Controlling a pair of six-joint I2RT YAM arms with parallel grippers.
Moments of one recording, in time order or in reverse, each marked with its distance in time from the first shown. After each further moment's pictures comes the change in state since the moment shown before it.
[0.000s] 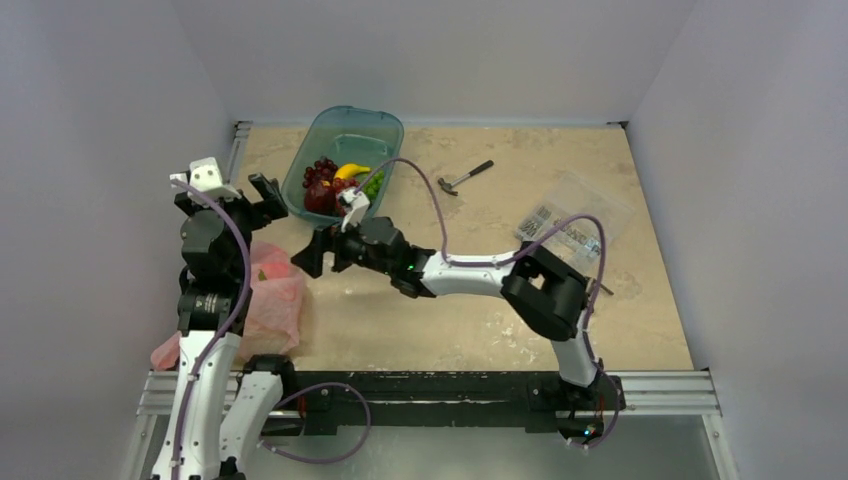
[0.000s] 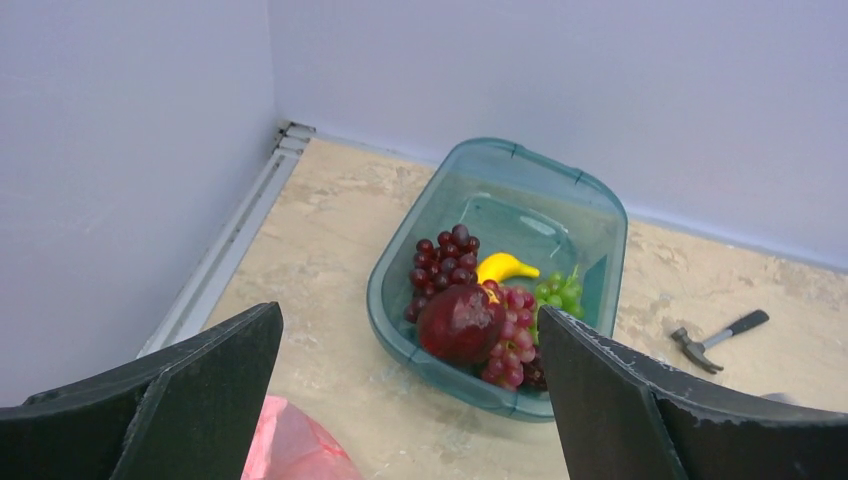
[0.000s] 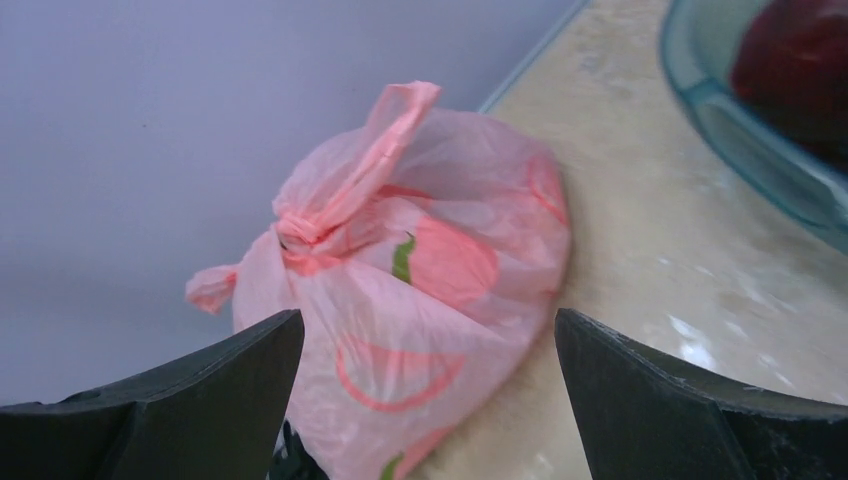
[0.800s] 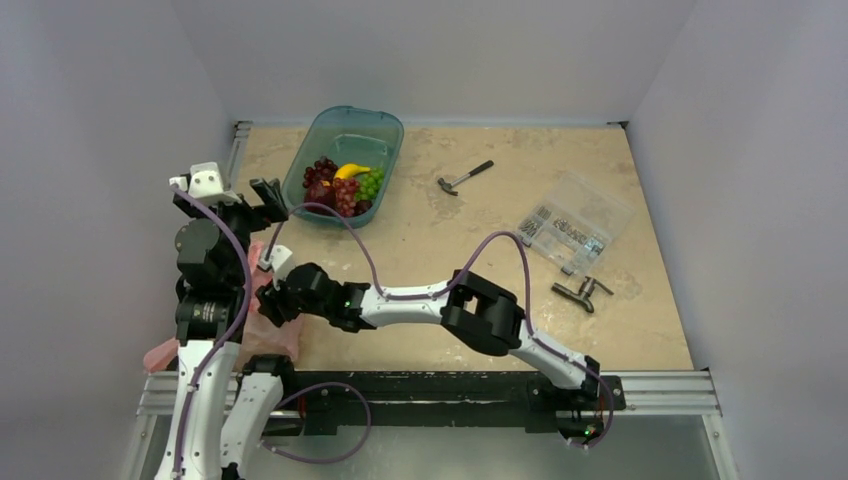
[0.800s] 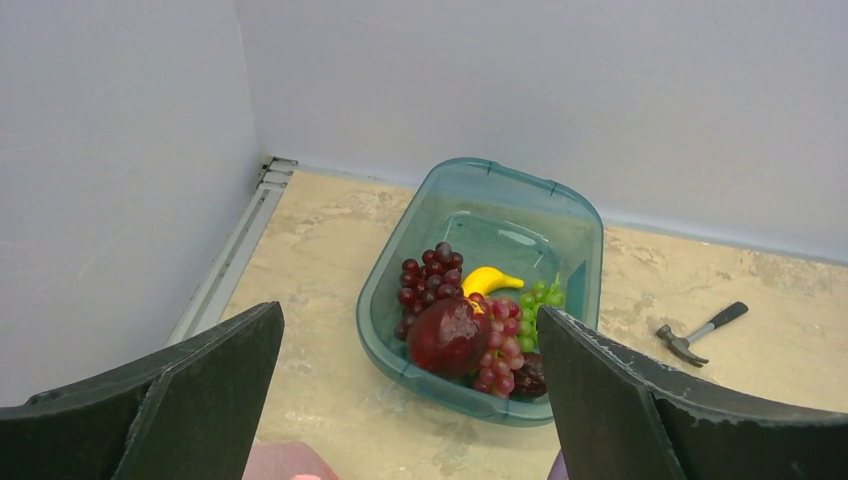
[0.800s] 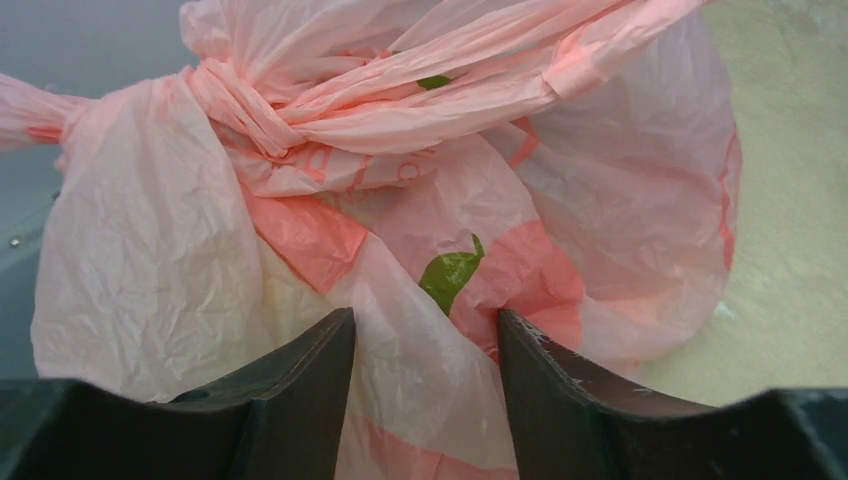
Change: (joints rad) left arm 0.010 -0.057 -0.008 0.029 0.067 0.054; right arm 0.228 0.441 0.555 -0.291 0.119 -0.347
